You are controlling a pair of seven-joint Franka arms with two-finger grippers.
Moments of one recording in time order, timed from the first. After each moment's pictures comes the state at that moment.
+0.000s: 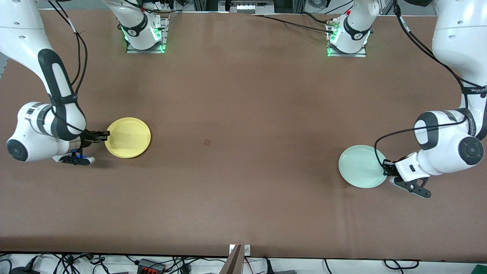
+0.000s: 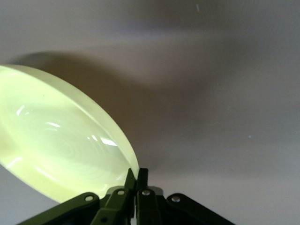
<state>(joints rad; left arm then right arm) 0.12 0.61 -0.10 -1.56 0.07 2.19 0.42 -0.16 0.63 0.02 -1.62 0.07 1.77 -0.09</state>
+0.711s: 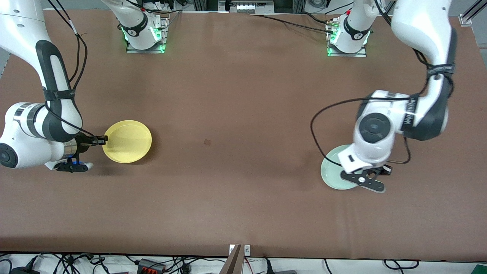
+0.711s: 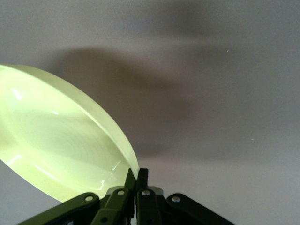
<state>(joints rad) -0.22 0.56 -0.11 -1.47 0.58 1.96 -0.11 -0.10 0.62 0.02 -1.52 0.07 1.70 -0.09</state>
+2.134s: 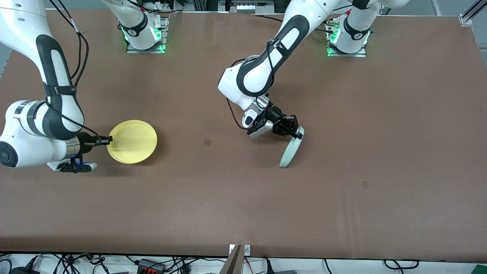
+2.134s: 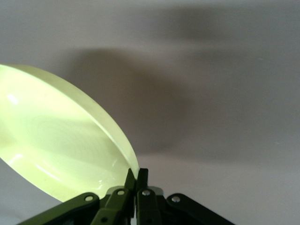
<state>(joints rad) -0.79 0.76 -0.10 -1.47 1.04 1.55 -1.05 -0.07 0.60 0.04 -1.50 0.13 1.68 -0.09</state>
